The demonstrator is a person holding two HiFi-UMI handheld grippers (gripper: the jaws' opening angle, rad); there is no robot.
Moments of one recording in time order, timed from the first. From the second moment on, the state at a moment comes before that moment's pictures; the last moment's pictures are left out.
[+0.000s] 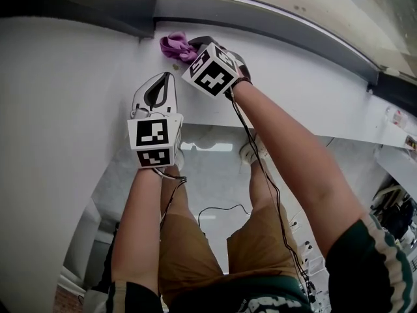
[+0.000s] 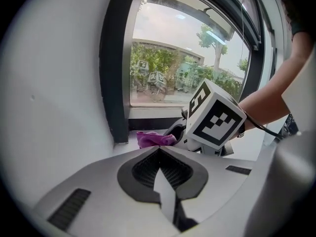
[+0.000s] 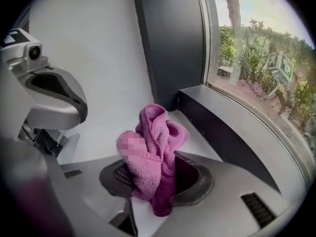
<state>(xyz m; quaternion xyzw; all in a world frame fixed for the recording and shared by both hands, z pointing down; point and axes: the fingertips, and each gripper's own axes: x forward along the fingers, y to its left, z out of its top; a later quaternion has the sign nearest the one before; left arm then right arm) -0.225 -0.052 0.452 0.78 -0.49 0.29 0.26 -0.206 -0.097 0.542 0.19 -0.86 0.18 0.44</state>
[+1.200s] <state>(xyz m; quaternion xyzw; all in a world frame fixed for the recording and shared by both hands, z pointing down) -0.058 -0.049 0.459 0.83 -0.40 0.32 0.22 -0.038 -0.071 0.544 0.26 -0.84 0.21 0.43</state>
